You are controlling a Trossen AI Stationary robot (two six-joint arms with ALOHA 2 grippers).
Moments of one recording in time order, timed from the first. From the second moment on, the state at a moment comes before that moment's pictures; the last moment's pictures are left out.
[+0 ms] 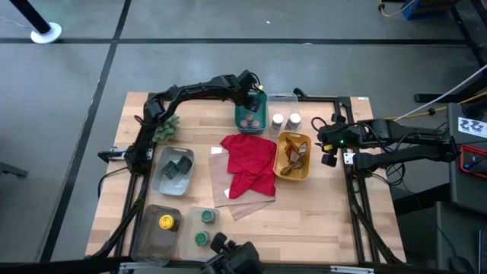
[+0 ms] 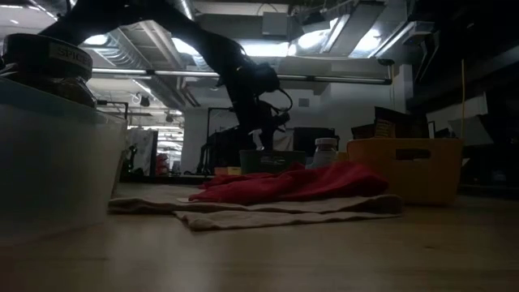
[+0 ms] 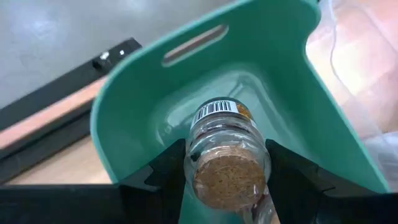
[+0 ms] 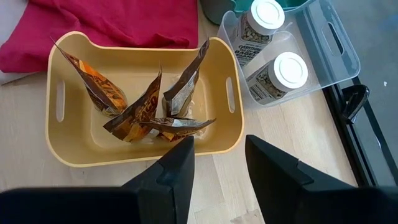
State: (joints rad) left arm 0.57 2.19 1.82 -0.67 -0.11 -0.43; right arm -0.03 0.86 0.95 -1.10 0.30 0.07
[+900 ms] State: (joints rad) left arm 0.55 2.21 1.82 -0.67 -0.16 -0.31; right arm -0.03 0.86 0.95 -1.10 0.31 0.07
